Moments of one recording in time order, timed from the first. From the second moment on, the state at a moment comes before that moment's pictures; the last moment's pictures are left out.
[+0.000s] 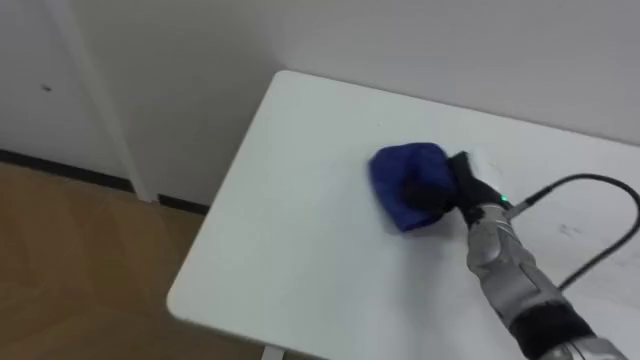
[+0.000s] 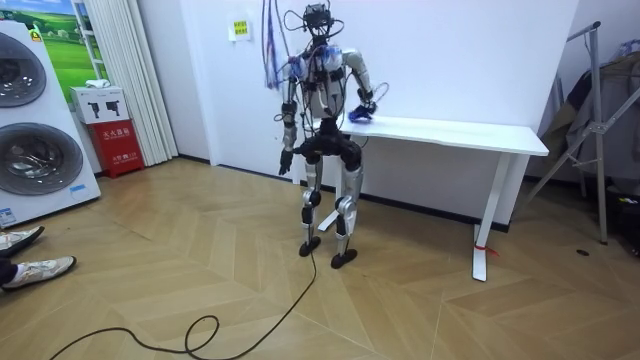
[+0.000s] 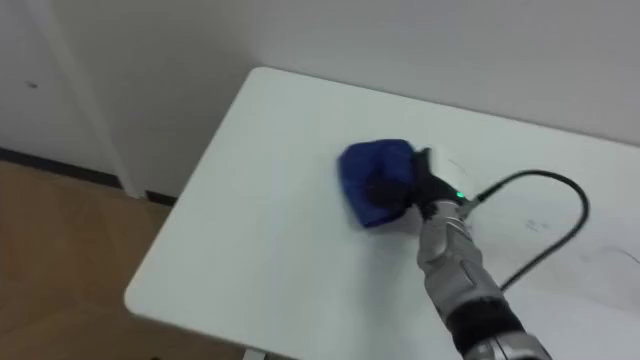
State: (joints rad) left arm 0.27 0.19 0.02 0.82 0.43 0.22 0.14; right arm -0.44 -0.25 0.29 0.69 -0.55 0.15 -0.17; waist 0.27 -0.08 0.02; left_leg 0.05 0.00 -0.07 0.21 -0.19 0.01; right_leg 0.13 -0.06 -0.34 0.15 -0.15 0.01
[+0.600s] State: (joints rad) left arm 0.37 0.18 0.21 0.81 0.52 0.18 0.16; right arm 0.16 -0.41 -0.11 0.85 -0.37 -0.10 -0.57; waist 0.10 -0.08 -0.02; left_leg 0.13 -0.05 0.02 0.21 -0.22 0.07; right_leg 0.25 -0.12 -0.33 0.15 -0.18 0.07
